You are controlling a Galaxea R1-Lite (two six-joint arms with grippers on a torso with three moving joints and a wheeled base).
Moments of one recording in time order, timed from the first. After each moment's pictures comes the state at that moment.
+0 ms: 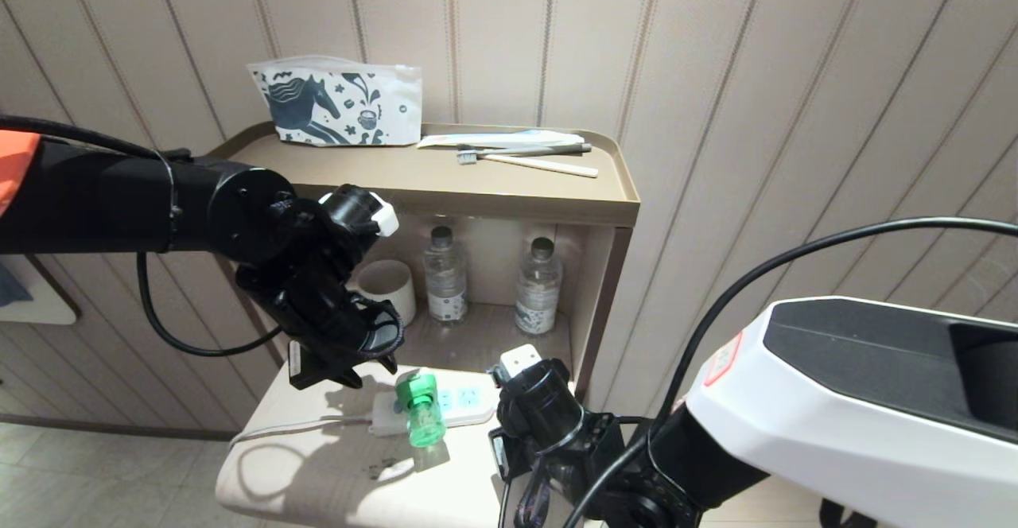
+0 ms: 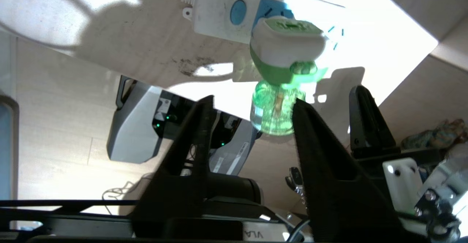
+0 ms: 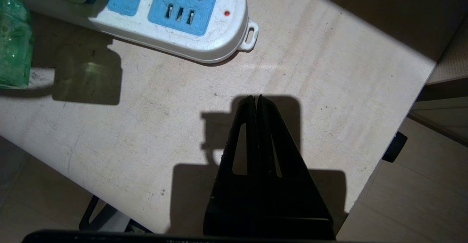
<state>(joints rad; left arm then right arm) -0.51 1.96 -1.50 0.76 0.00 -0.84 0.86 2.22 -0.99 -0.56 -0.35 0.29</state>
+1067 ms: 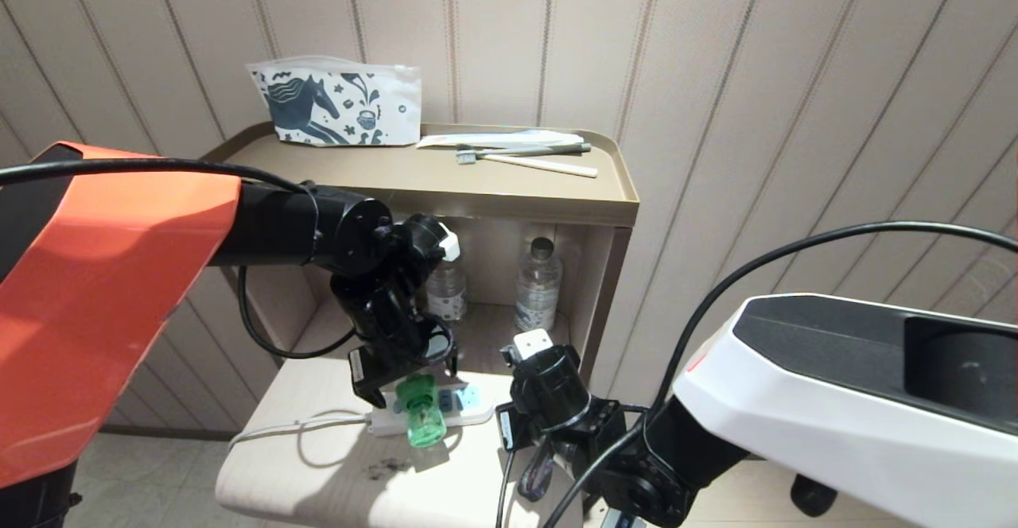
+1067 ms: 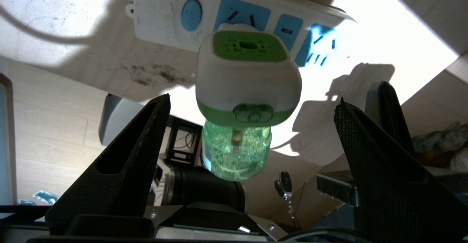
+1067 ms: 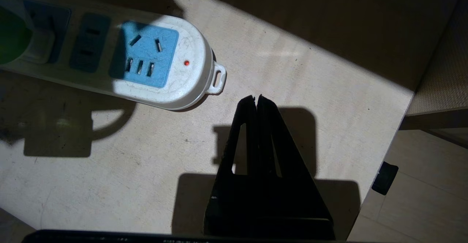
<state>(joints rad) -0.58 2.19 -1.72 0.83 0.00 -0.93 0.80 2.27 -1.00 -0.69 -0.34 0.29</state>
